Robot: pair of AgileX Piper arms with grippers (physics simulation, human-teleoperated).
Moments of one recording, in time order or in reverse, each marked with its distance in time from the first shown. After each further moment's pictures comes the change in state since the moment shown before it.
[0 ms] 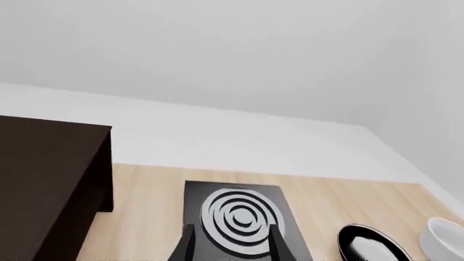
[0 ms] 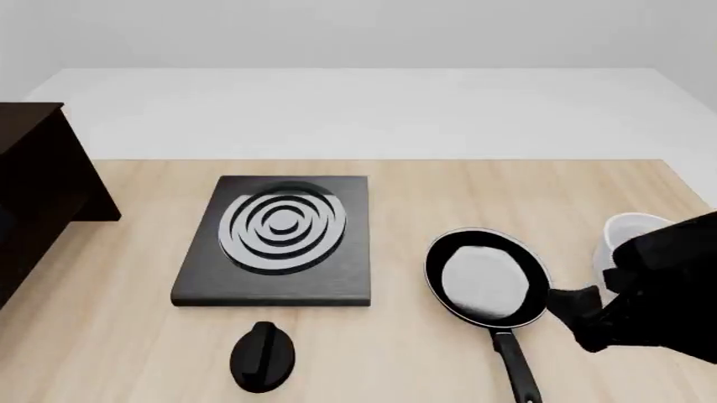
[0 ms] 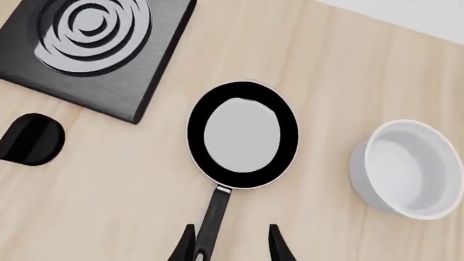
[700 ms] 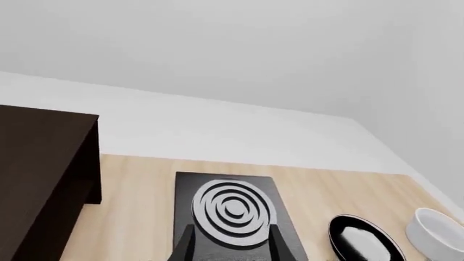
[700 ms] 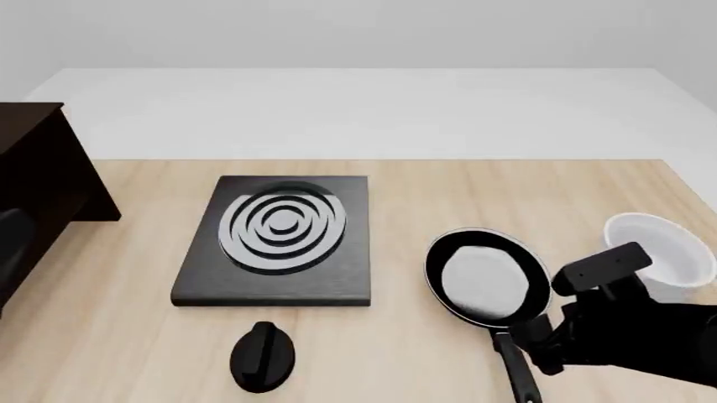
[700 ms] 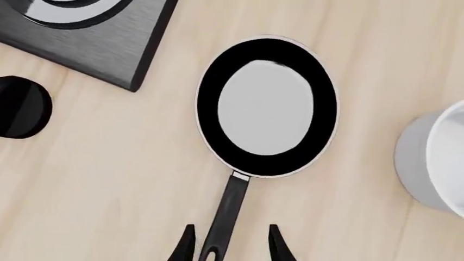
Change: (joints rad) left arm -0.036 0.006 0.032 -0.009 -0.025; right arm 0.073 0.175 0.109 -0.099 0.054
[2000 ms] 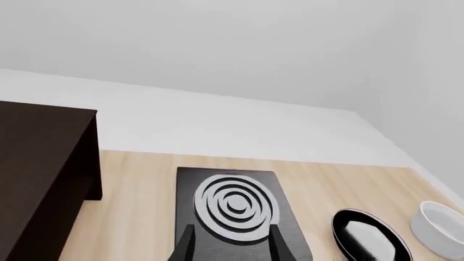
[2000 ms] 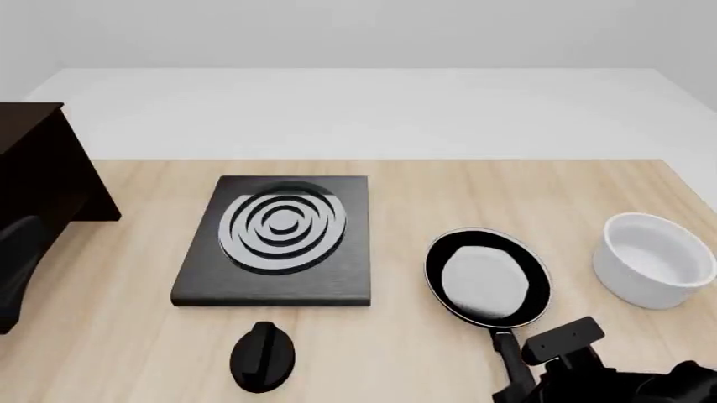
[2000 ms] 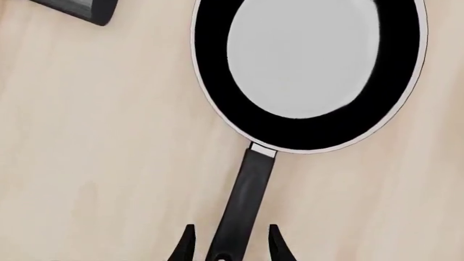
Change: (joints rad) left arm -0.004 0.007 0.032 -0.020 0.012; right arm 0.081 0.193 0.299 -0.339 0.101
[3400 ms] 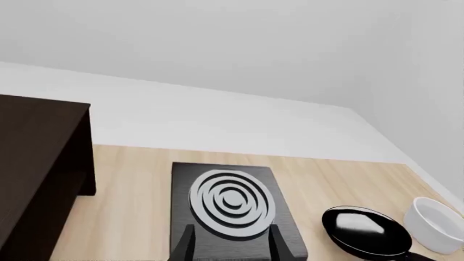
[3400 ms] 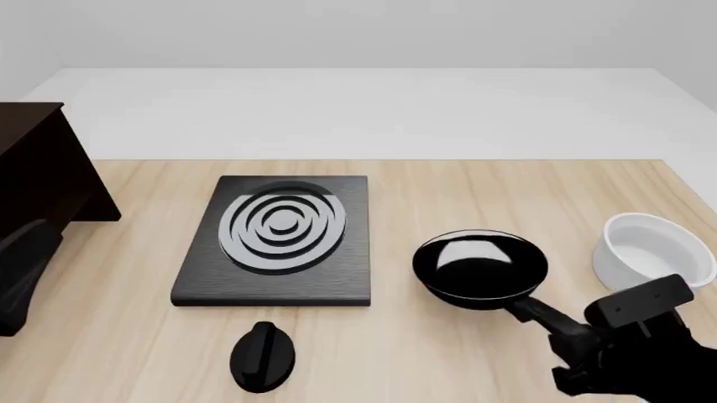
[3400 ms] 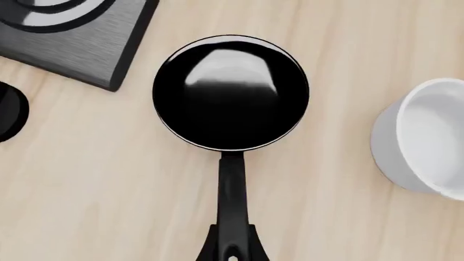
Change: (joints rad) left arm -0.018 0.005 0.009 0.003 -0.017; right arm -0.171 -0.365 -0.151 0.263 -0.154
